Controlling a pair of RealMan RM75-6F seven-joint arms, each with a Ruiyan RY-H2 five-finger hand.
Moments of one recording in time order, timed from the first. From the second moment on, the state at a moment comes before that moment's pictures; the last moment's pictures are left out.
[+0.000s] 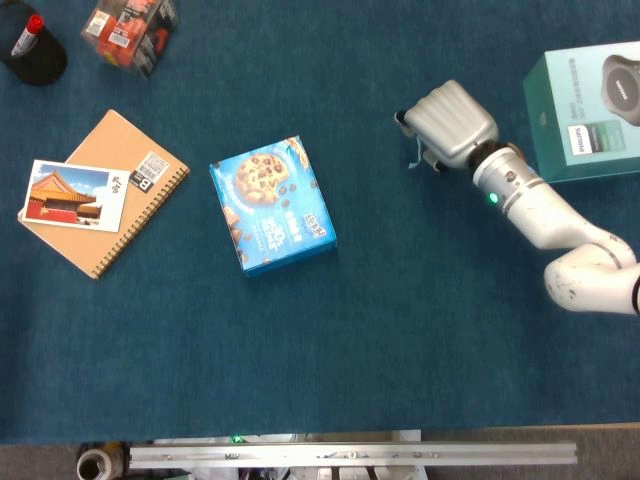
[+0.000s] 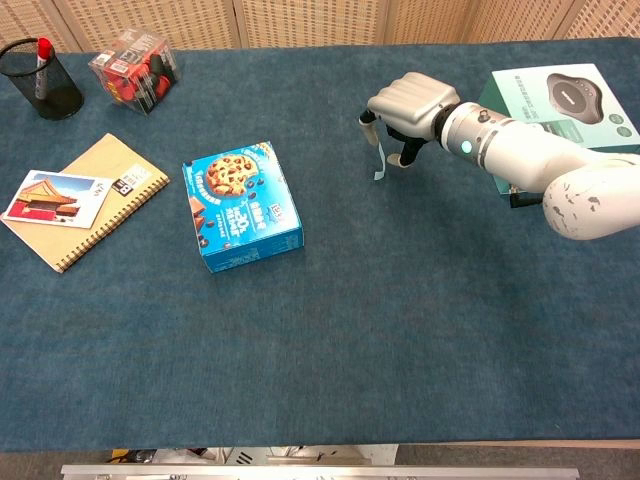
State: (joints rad) left arm -0.02 -1.12 -0.02 -1.60 1.50 1.55 0.04; right arm 0.96 -1.68 0.16 -1.07 -1.17 0.65 -0.43
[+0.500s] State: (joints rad) left arm -0.02 -1.13 -0.02 -1.60 1.49 1.54 0.03; right arm 0.98 -1.72 0.12 -0.99 -1.19 0.64 -0.42
